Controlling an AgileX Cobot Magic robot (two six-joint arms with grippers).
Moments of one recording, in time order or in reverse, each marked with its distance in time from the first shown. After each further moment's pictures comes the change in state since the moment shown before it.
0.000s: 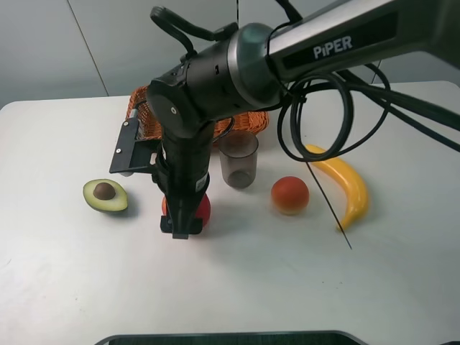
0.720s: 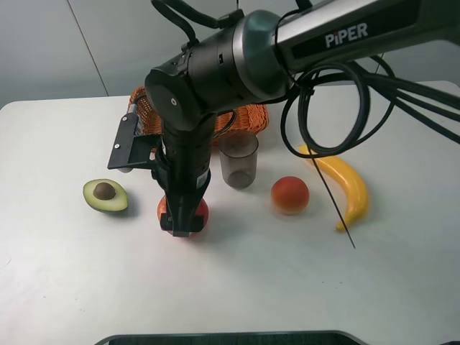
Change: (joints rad) left arm 0.000 0.000 0.000 0.000 0.000 0.000; right arm 0.000 -0.038 0.000 0.000 0.034 0.000
